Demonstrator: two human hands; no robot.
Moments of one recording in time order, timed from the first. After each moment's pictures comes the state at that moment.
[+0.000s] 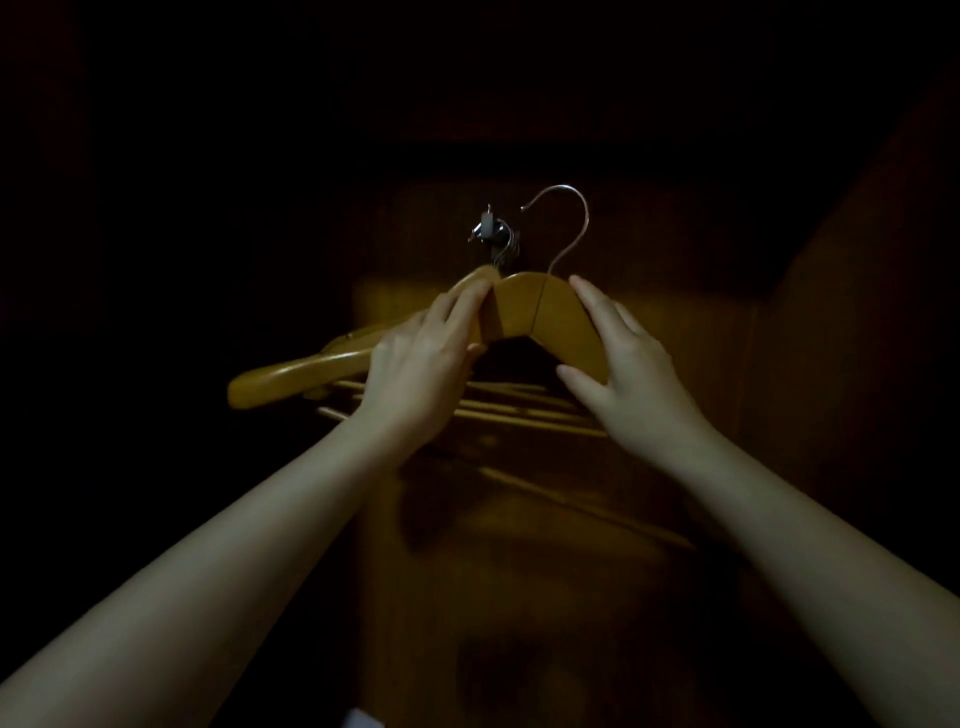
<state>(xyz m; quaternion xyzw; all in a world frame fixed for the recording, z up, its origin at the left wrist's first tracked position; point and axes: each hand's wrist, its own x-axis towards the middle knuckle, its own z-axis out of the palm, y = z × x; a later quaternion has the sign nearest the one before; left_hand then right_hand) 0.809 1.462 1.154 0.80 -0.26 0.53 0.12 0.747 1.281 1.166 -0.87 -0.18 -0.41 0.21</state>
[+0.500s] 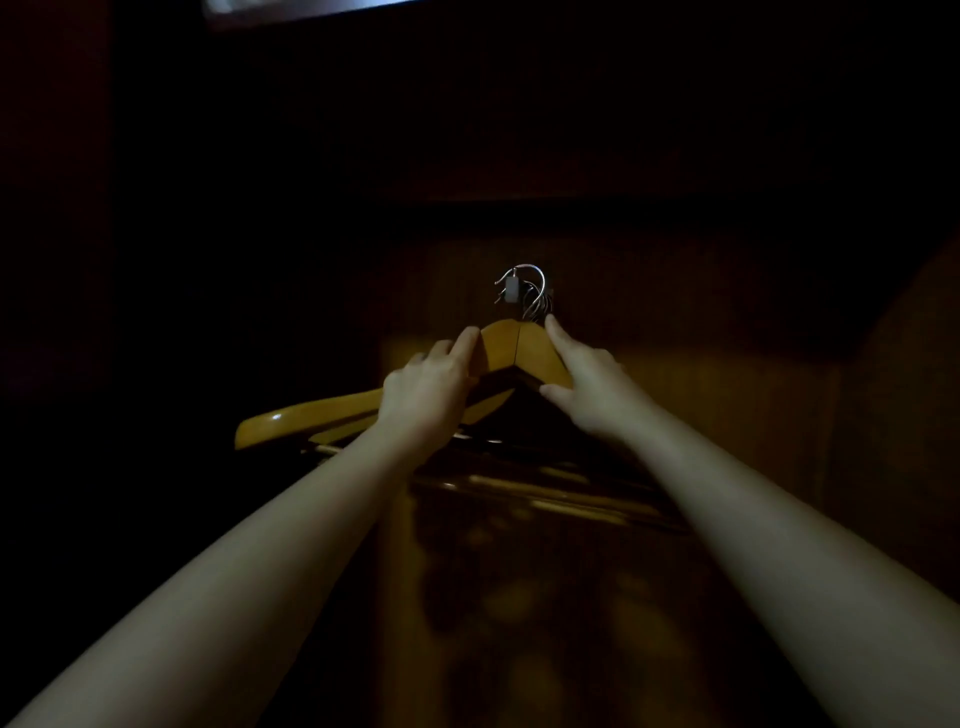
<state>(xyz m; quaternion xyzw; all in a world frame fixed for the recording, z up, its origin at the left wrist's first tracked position) 0.908 1.457 1.193 0.87 -0.14 0.46 0.09 0.869 1.288 1.222 -0.93 -0.13 -0.27 0.19</state>
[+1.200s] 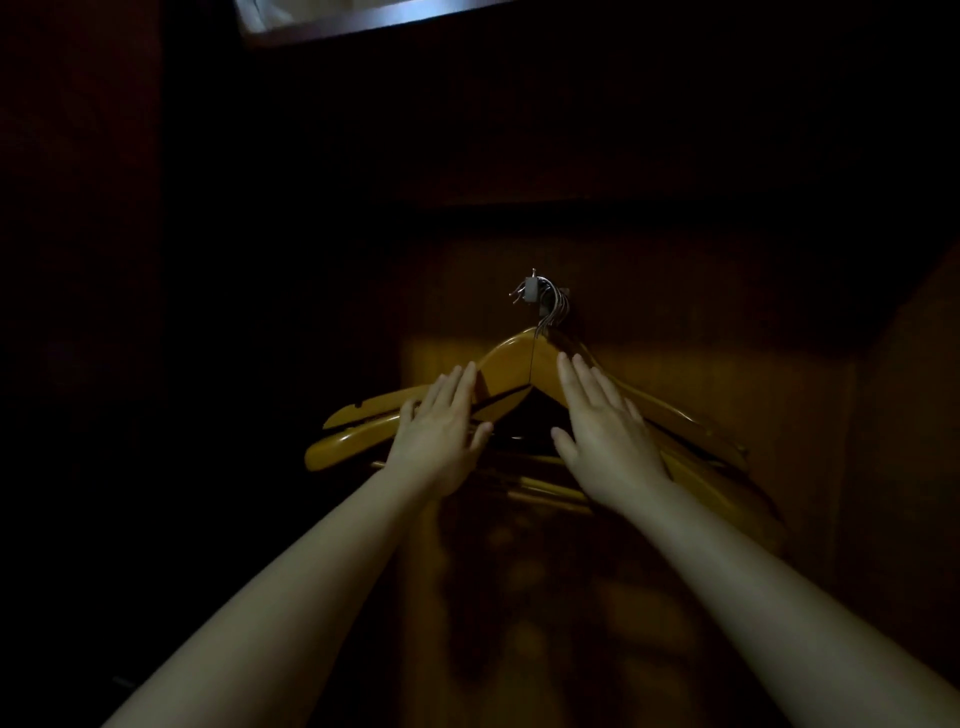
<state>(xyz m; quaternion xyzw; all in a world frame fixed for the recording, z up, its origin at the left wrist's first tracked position) 0.893 1.472 1.154 0.93 -0.14 0.31 0.15 0.852 1.297 1.163 -0.92 -0.12 -0.35 0.08</state>
